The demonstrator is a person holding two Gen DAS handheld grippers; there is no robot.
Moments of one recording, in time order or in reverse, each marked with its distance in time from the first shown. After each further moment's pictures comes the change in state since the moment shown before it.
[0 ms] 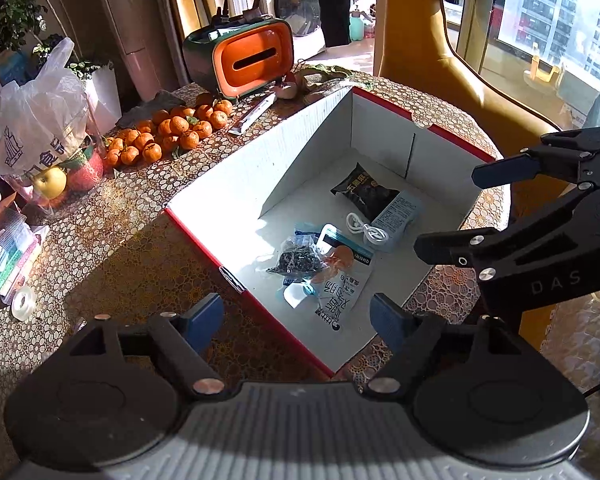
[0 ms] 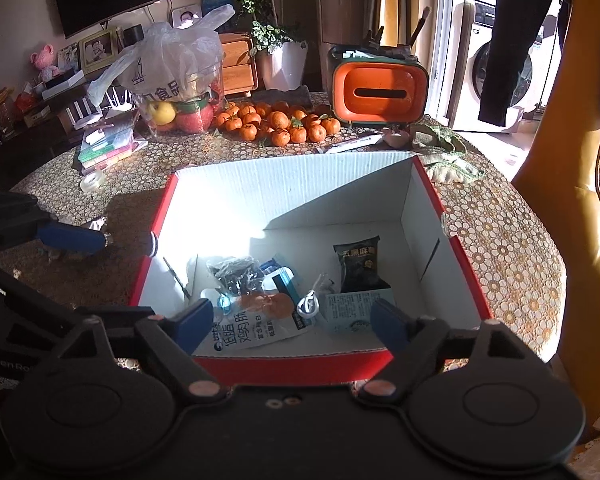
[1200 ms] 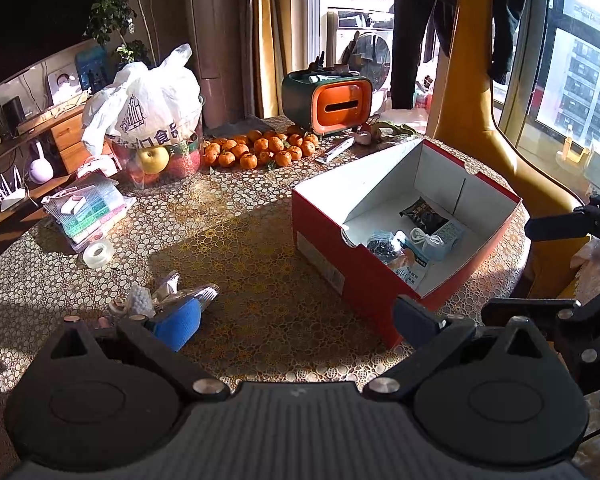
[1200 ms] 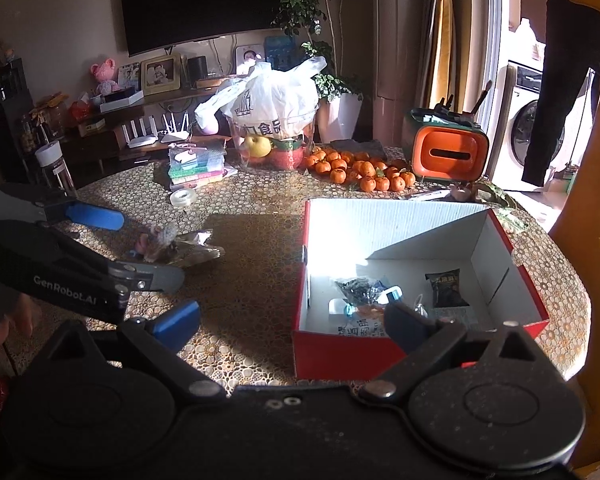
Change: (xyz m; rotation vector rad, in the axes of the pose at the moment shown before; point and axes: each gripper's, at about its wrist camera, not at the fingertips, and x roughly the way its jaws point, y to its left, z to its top) left arm -0.093 0.080 -0.094 -0.182 -0.192 0.078; right arm -0.065 0.115 -0.033 -0.106 -0.146 0.082
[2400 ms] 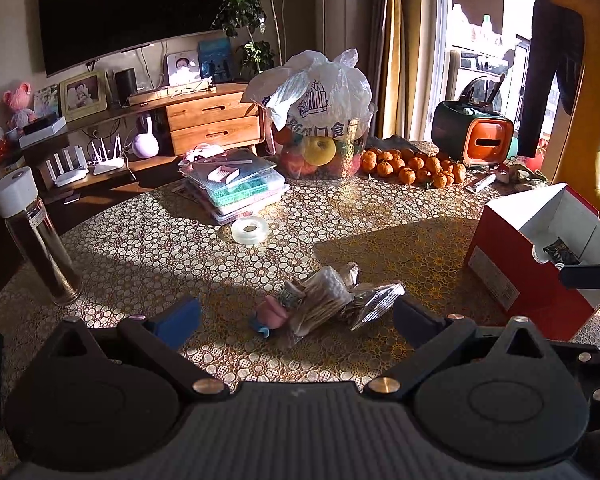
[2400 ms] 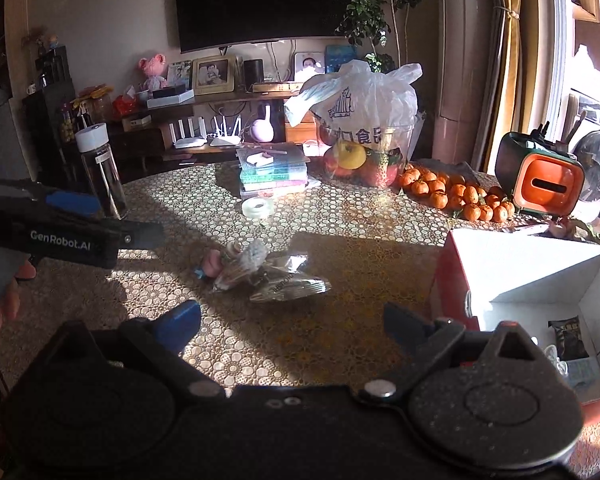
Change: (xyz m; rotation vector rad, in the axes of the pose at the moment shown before) left arm -0.005 0.153 -0.057 -0.208 -0.080 0.237; right arm 0.095 0.111 0.013 -0.089 -0.051 0.104
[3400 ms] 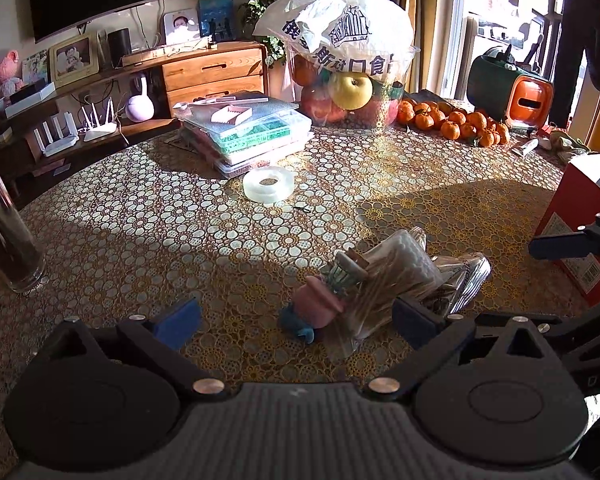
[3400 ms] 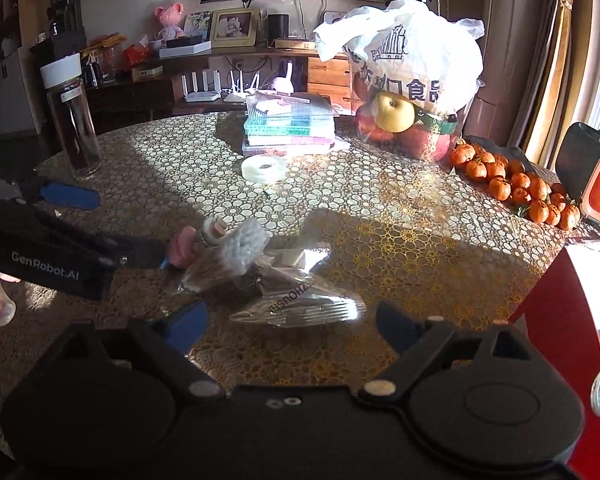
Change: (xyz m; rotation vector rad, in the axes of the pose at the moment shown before) left arm 0.123 0.041 -0.021 -0.005 0.097 -0.010; right arm 0.143 0.005 0.007 -0.099 0.112 0.021
